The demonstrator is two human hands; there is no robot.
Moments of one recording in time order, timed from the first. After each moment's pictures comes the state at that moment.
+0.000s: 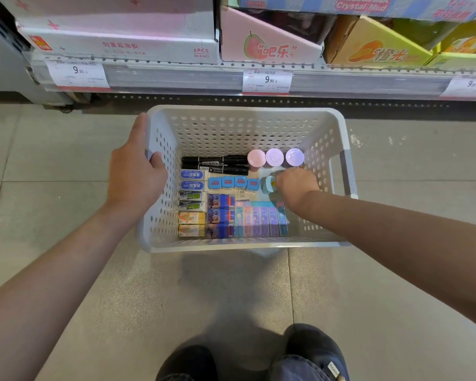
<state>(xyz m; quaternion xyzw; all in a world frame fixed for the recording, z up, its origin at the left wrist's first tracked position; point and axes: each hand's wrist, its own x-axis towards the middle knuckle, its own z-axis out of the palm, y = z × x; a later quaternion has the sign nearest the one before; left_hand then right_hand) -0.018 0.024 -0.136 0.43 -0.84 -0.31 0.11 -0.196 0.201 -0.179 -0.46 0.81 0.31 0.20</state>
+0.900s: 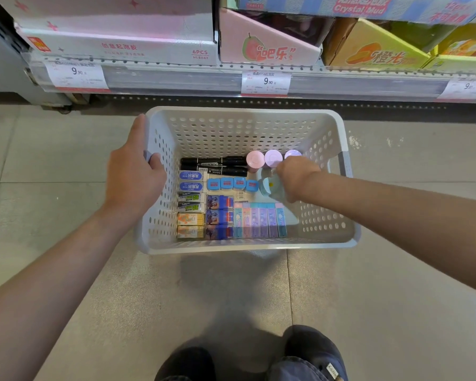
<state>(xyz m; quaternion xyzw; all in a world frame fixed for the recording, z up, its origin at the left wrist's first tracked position) -0.017 0.024 -0.139 0.43 -0.84 -0.31 0.12 -0.210 0.189 -0.156 -0.46 0.81 0.26 0.25</state>
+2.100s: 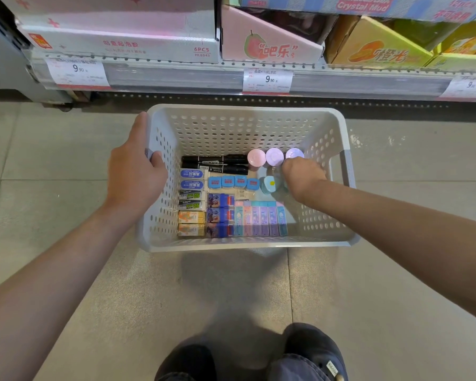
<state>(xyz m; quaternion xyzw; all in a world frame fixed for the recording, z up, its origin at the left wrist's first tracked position) -0.017 0.024 -0.137 0.43 -0.84 -0.31 0.11 -0.207 0.198 -0.165 -0.41 0.86 0.21 0.23</state>
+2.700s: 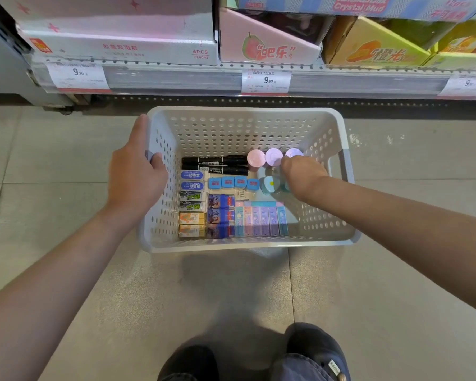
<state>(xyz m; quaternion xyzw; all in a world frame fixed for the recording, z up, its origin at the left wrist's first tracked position) -0.018 0.023 -0.139 0.43 -0.84 -0.31 0.12 -0.206 0.199 -0.154 -0.41 0.86 0.17 0.24</state>
